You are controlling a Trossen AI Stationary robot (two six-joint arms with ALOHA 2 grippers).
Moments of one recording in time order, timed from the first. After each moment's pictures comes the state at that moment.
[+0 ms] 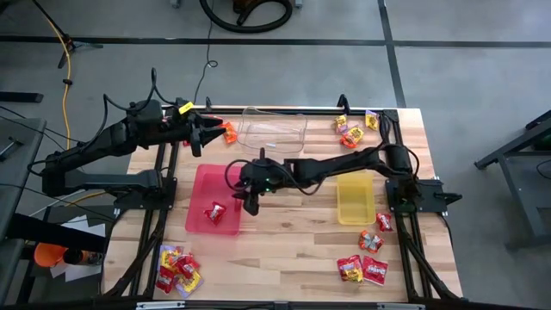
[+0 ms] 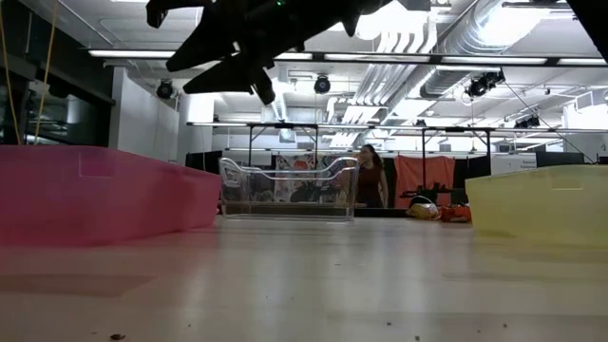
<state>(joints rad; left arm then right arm) 0.33 0.78 0.98 -0.39 0.02 -0.40 0.06 2.06 1.63 -0.07 -0.03 0.28</state>
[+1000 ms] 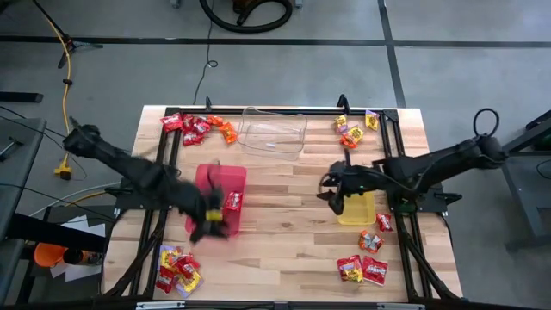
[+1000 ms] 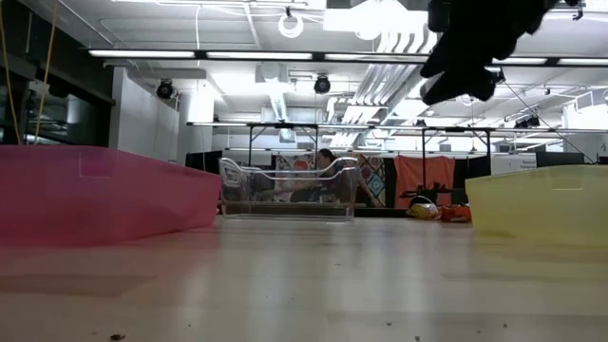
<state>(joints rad) -0.52 1.12 0.98 -0.44 0.10 -0.93 0.19 1.09 0.74 -0.35 0.19 0.63</state>
